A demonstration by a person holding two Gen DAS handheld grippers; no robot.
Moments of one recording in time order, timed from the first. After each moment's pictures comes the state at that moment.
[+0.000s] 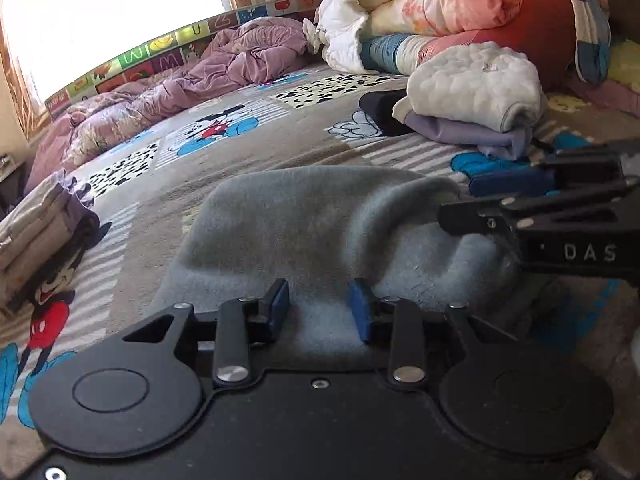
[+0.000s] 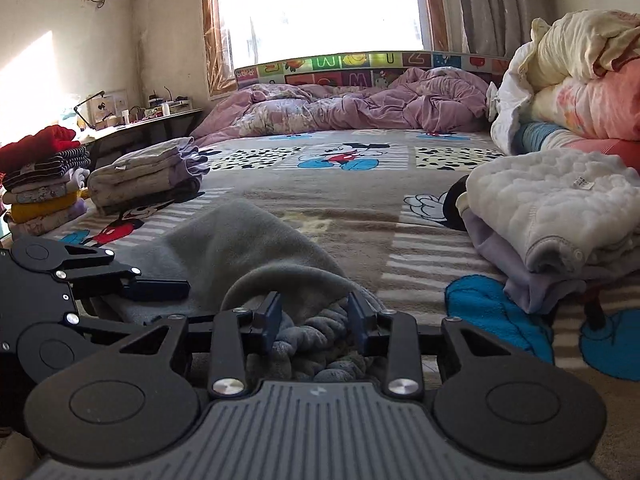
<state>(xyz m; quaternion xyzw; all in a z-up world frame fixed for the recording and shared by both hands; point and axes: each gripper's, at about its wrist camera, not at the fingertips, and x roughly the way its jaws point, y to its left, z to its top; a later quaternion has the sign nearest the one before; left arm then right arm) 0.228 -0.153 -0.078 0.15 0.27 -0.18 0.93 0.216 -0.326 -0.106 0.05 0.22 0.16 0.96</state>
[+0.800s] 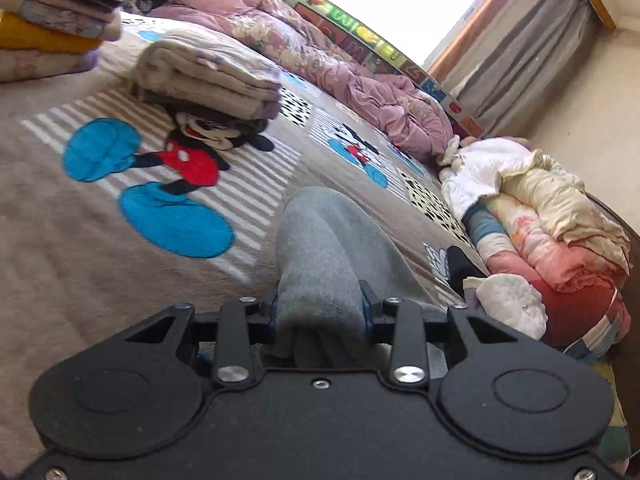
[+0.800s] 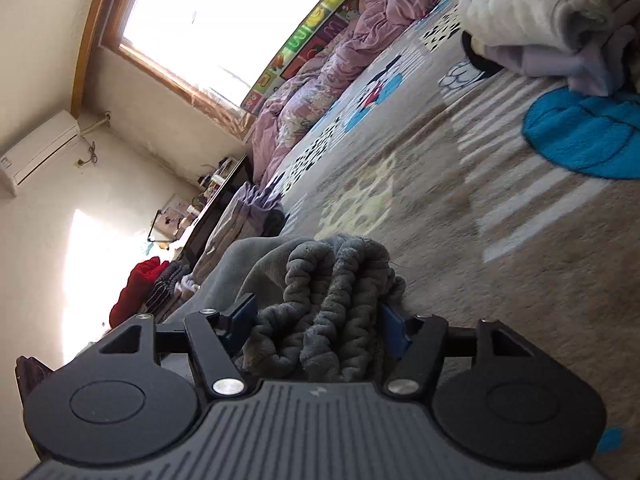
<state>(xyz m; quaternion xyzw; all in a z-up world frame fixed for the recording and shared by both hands) 0.148 0.064 -0.054 -0.30 0.29 -0.04 0.91 0.233 -0.313 -0.136 0.36 0.30 0.29 0.83</state>
